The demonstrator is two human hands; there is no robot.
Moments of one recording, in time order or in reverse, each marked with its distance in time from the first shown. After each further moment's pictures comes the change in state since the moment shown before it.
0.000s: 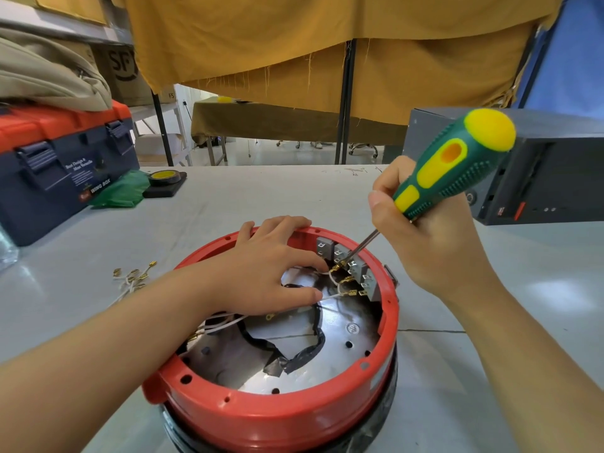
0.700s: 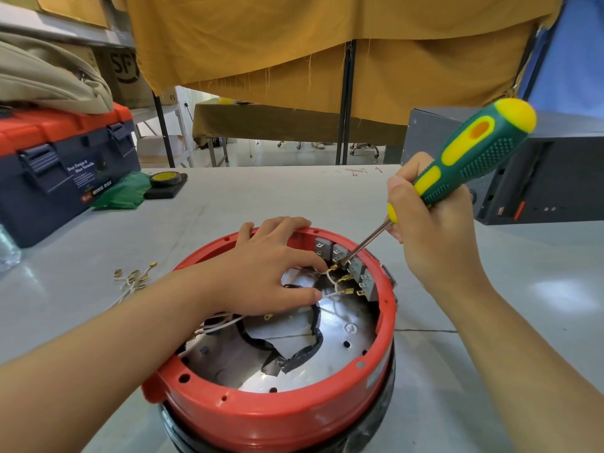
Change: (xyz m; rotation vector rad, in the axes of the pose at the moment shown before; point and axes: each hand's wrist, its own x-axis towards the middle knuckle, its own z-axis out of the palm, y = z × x) left_hand 0.000 0.003 -0.001 0.013 -0.001 -0.009; right_hand 0.001 0.012 0.003 0.190 0.212 0.179
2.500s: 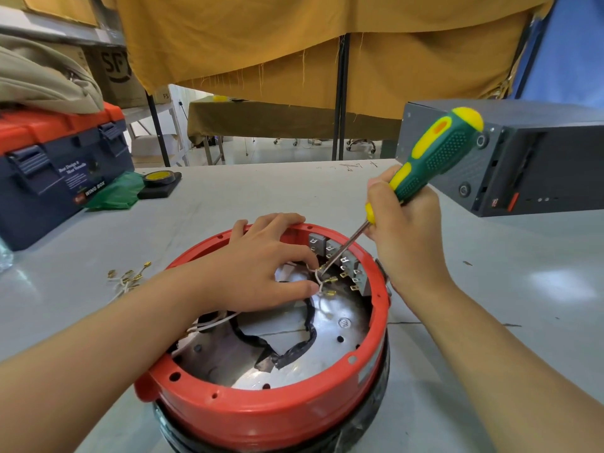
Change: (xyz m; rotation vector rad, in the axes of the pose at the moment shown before) left_hand 0.000 0.002 0.000 -0.022 0.019 -0.002; right_hand -0.006 0.011 0.015 0.053 0.123 0.140
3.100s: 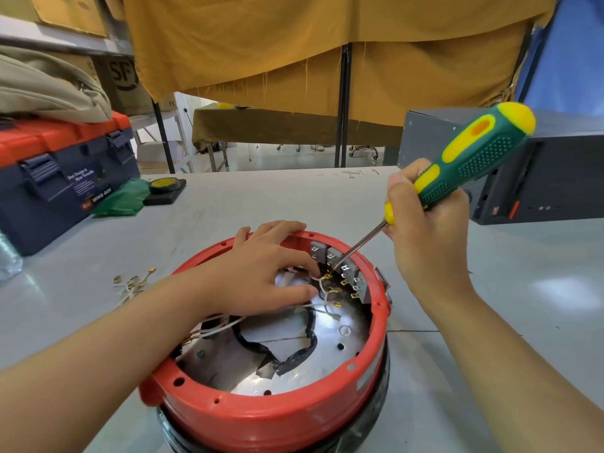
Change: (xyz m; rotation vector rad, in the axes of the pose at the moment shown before) left_hand 0.001 -0.003 -0.001 -0.092 0.016 0.015; right_hand 0.003 -0.011 -0.011 0.031 0.011 -0.145
